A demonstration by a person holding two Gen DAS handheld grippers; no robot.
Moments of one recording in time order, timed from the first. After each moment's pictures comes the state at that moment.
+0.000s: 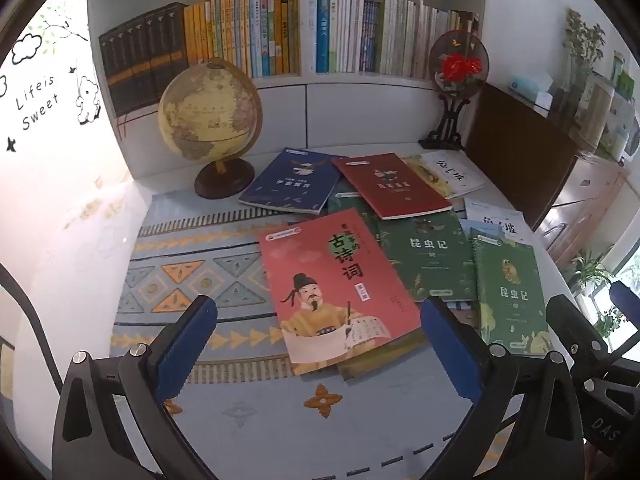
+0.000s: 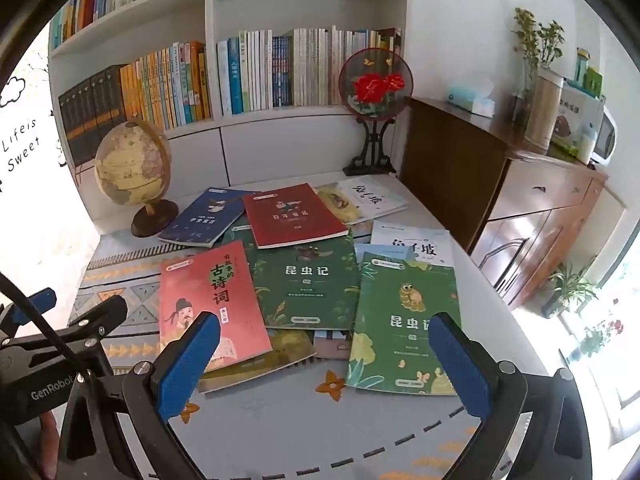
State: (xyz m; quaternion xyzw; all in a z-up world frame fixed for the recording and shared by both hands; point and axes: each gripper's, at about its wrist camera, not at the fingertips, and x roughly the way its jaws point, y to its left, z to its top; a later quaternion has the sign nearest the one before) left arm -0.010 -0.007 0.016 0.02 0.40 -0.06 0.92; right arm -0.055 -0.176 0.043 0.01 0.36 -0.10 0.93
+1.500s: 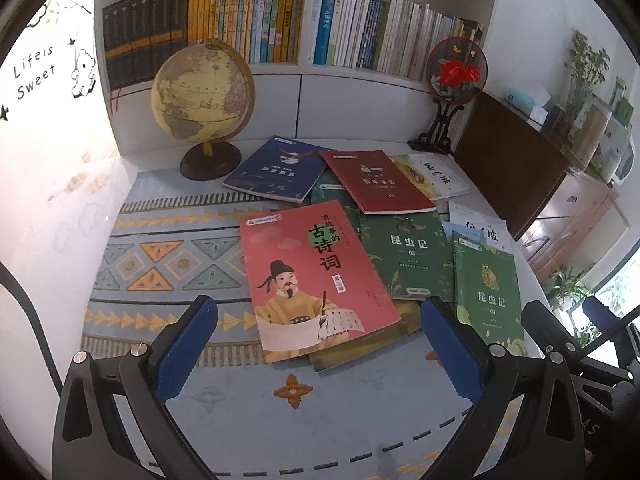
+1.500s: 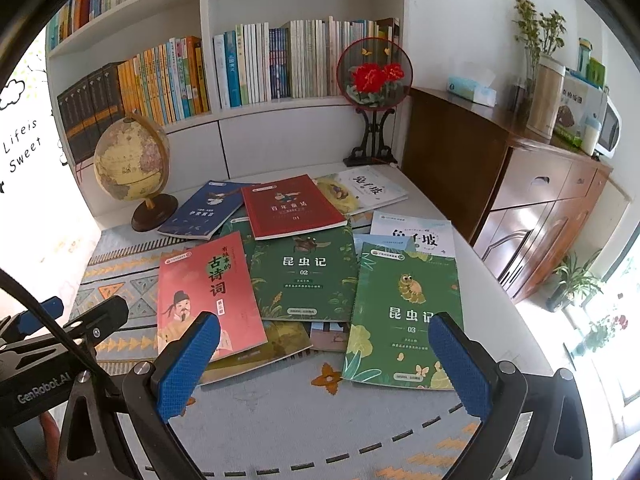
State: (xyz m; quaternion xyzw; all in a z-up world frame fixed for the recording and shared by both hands) left arm -0.012 -0.006 0.008 -0.04 0.41 -0.07 0.91; right arm -0.051 -0.187 0.035 0.02 0.38 -0.09 0.92
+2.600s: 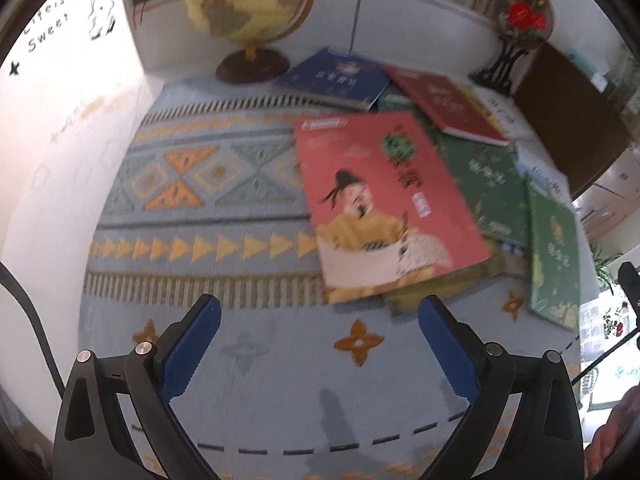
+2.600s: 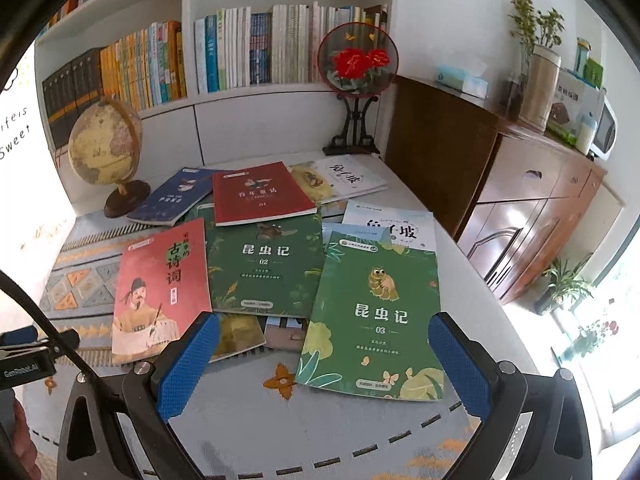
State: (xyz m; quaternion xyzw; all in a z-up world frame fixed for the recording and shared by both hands) left arm 0.004 0.037 -0.078 -0.04 0.53 -0.01 0.84; right arm -0.043 -0.220 -0.004 0.00 0.39 -0.10 0.92
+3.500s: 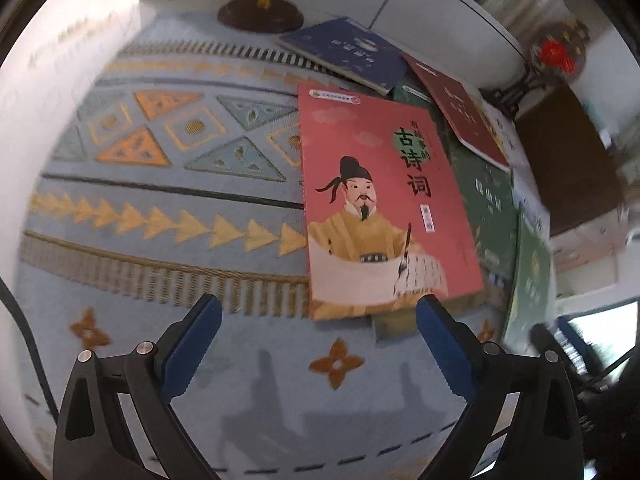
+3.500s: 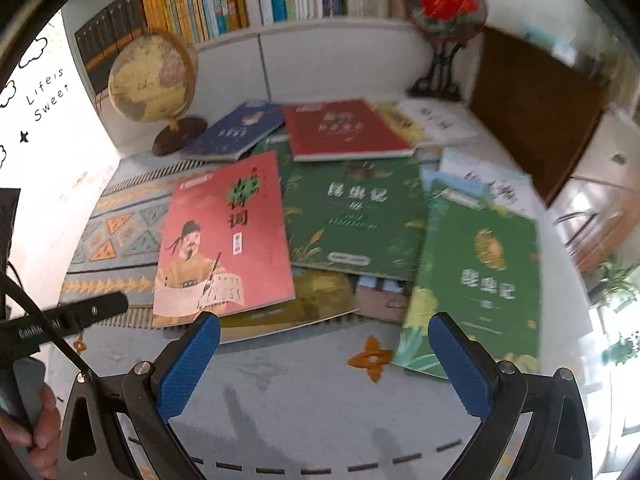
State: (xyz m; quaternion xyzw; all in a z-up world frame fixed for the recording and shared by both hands) left arm 0.046 0.066 -0.116 -0.18 0.57 -0.05 0.80; right arm 0.015 -0.181 -0.065 0.03 0.50 0.03 0.87
